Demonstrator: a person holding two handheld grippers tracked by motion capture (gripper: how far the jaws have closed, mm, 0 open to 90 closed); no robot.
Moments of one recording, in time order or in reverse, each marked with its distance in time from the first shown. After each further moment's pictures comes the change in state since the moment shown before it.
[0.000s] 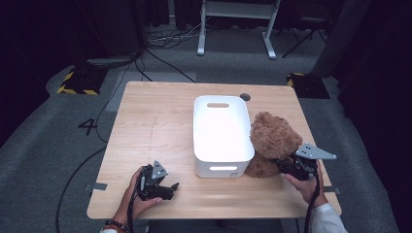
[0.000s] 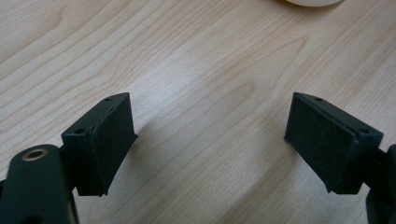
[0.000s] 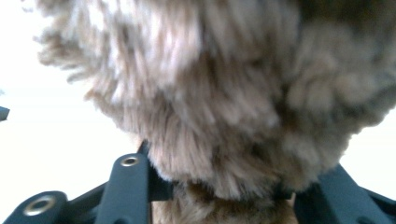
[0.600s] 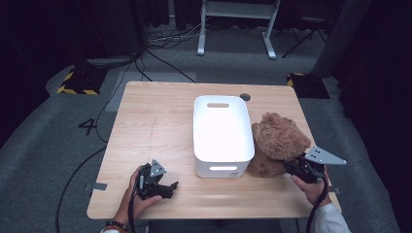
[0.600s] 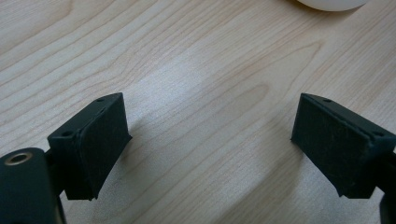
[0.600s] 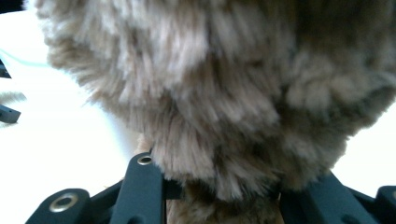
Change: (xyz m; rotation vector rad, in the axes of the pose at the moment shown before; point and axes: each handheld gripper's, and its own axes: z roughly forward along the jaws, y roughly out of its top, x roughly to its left) left arm 0.005 -0.001 0.003 -0.003 0.001 -0.040; right arm -0.009 -0.007 -0.016 -0.082 0.007 -0.013
